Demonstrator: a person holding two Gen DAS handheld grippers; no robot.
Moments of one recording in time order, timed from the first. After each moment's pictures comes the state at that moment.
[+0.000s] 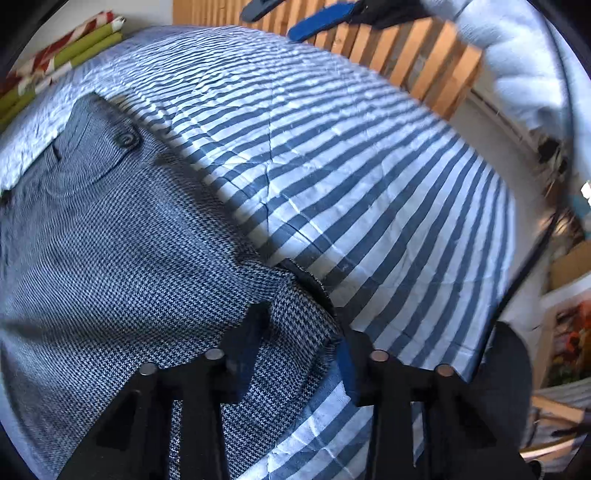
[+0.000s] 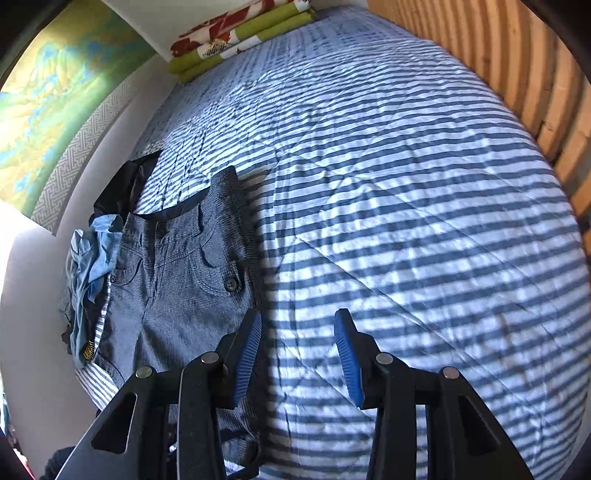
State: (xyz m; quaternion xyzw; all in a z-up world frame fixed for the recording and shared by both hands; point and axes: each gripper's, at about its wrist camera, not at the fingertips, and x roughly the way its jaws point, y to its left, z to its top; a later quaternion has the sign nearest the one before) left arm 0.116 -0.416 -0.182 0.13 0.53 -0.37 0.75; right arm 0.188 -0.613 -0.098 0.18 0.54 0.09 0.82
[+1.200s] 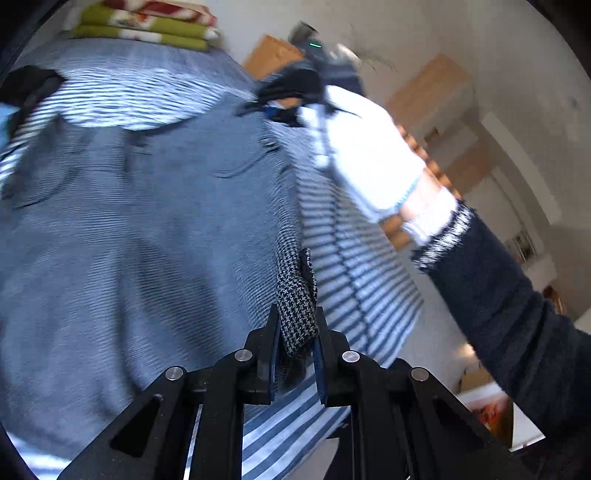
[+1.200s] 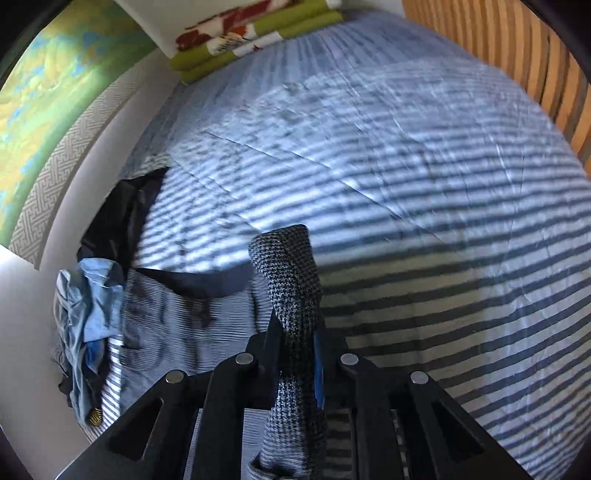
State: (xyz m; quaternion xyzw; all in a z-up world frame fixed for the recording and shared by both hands) left arm 0.111 -0.166 -0.081 -0.15 0.47 -0.38 0.79; right arm 0.345 -0.456 -0.082 0.17 0.53 0.07 0.83
